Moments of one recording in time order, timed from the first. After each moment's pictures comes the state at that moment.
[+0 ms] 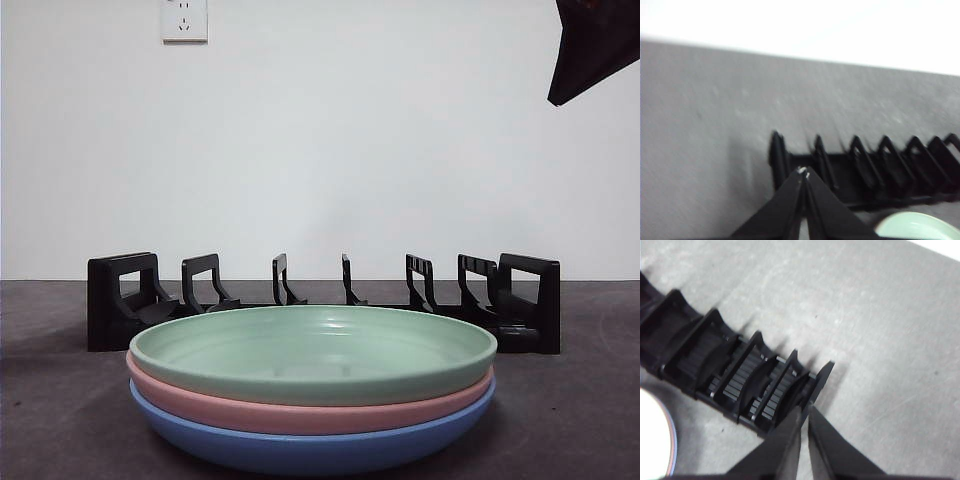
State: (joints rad) left arm -0.22 0.58 0.71 -0.40 0.05 -0.19; right arm 0.19 1.24 1.18 -0.64 -0.18 -0.20
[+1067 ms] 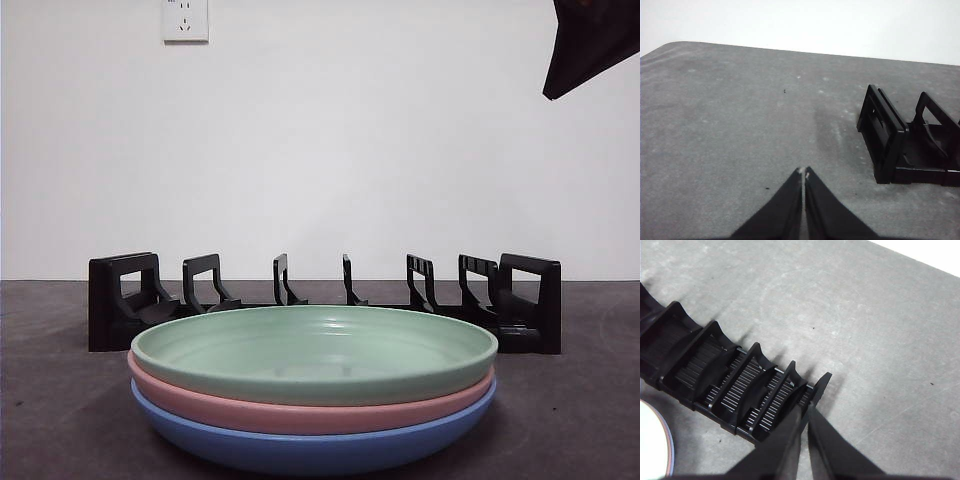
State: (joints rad) left arm 0.03 0.00 0.03 -0.18 0.05 -0.08; right arm 0.19 1.24 1.18 -0.61 -0.18 -0.20
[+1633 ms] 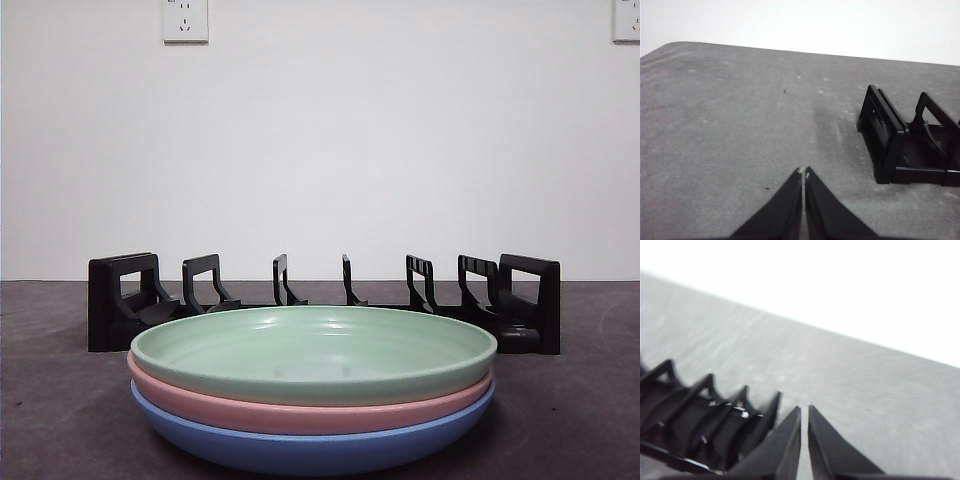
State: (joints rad) left arm 0.03 0.00 0.03 -0.18 0.05 -0.08; right arm 0.09 0.57 0.40 0.04 -0.11 -0.15
